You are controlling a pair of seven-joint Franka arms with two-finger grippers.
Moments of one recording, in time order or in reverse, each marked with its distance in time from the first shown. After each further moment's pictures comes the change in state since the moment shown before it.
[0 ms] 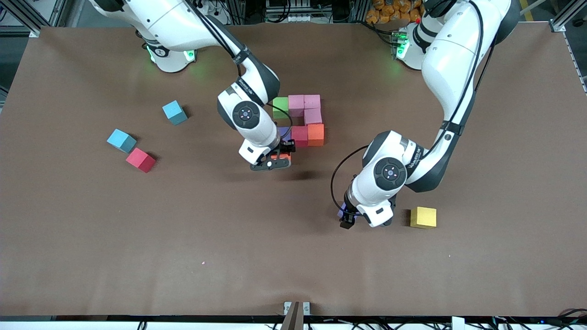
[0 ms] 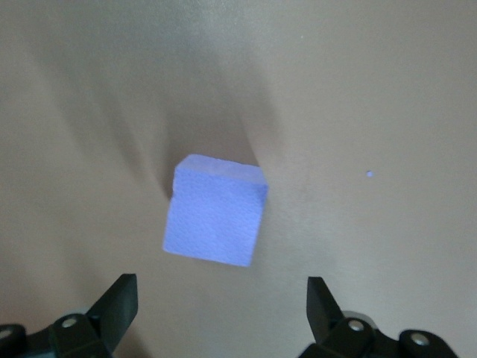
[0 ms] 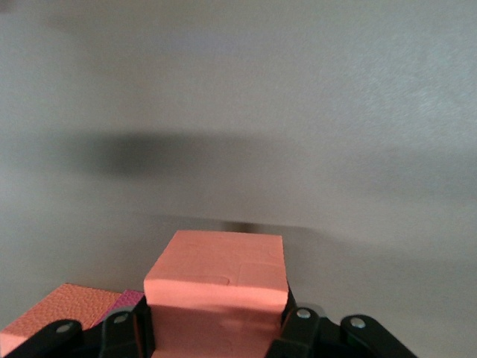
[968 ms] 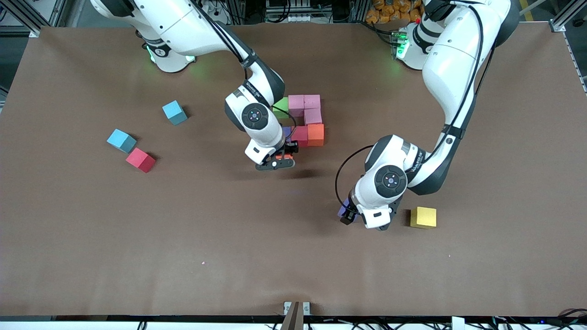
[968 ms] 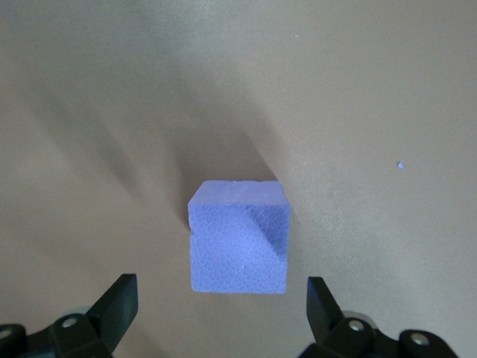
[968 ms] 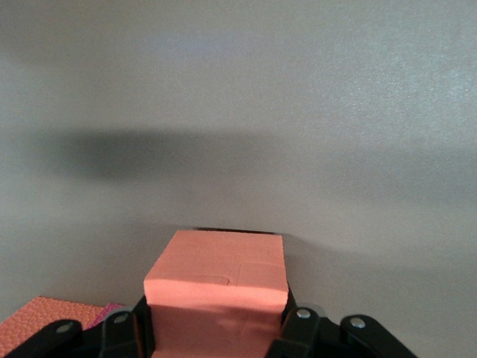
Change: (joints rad) left arm 0.011 0.018 0.009 0.003 0.000 -0.035 0.197; right arm 0.042 0.039 -0.031 0.007 -0.009 0.024 0.018
